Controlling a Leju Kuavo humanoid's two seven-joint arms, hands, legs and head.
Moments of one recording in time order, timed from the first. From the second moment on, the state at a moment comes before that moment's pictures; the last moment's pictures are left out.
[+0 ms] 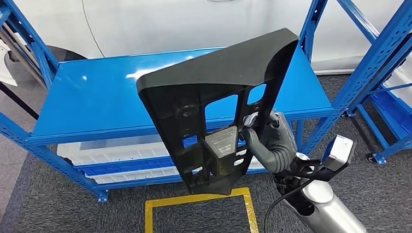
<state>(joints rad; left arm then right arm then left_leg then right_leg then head) -0.08 -0.06 1.33 -0.23 -0.72 -0.06 -0.52 -0.28 -0.25 0.47 -1.78 -0.45 0.09 -0.57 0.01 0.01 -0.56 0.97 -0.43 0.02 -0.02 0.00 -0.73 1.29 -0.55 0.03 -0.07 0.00</state>
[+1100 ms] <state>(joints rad) -0.09 -0.05 1.33 -0.23 -0.72 -0.04 -0.51 -0.34 -0.22 0.49 -1.79 -0.47 0.09 -0.55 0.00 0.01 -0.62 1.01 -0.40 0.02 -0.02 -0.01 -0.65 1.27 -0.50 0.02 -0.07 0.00</state>
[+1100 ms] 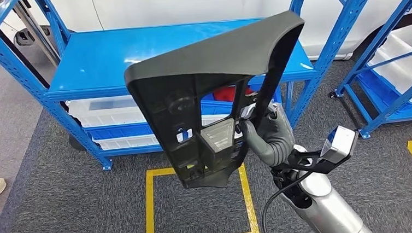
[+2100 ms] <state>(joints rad) -0.09 -0.04 1.35 -0.23 -0.71 -0.03 -0.50 -0.34 -0.19 0.48 -1.79 -0.43 0.11 -0.55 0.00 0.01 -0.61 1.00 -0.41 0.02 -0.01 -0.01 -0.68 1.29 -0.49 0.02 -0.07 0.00</state>
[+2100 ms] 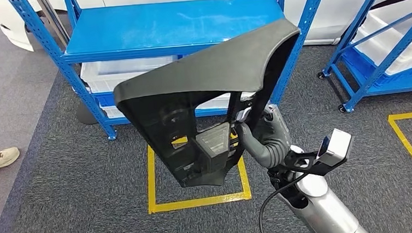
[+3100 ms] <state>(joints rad) -0.08 -0.04 1.37 -0.23 -0.70 -0.01 -0.50 -0.33 -0.12 0.48 -1.81 -0.41 0.11 -0.53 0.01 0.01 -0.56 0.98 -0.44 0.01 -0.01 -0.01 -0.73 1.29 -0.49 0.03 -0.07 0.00</state>
